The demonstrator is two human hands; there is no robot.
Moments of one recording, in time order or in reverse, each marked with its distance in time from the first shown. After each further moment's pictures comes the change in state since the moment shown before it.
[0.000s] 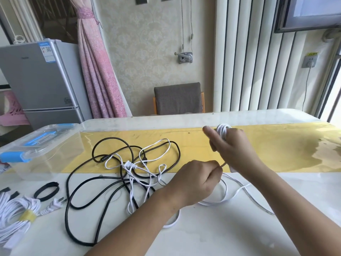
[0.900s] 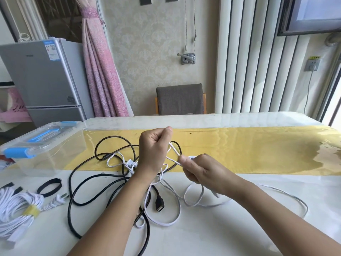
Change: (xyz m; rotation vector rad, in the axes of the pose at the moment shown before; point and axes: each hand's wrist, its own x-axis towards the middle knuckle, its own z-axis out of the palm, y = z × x) left_hand 0.003 -0.033 -0.062 -0.373 0.729 -0.107; right_hand -0.025 -0.023 0.037 0.082 -0.551 0.017
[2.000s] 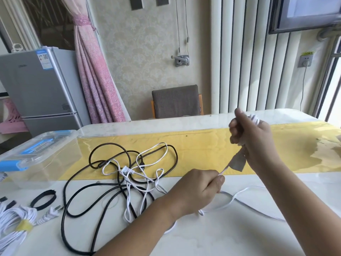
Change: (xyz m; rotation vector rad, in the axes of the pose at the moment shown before) left_hand -0.056 0.011 0.055 0.295 -0.821 -0.043; right_hand -0.006 0.024 -0.079 0.736 0.831 0.088
